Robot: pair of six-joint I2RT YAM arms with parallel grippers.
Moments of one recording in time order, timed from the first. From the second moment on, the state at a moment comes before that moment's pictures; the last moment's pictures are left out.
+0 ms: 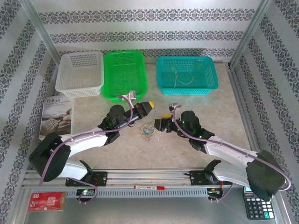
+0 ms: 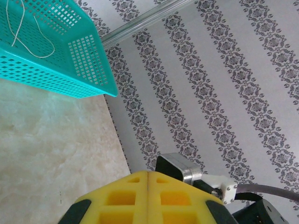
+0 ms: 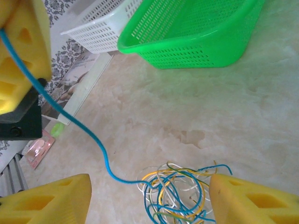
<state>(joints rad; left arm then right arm) -0.71 1.37 0.63 0.75 0.20 -1.10 0.66 1.10 0.45 0.30 -0.26 0.55</state>
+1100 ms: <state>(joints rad) -0.71 1.13 1.00 0.45 0.18 -1.04 0.70 1.55 0.40 0.75 -0.01 0.62</state>
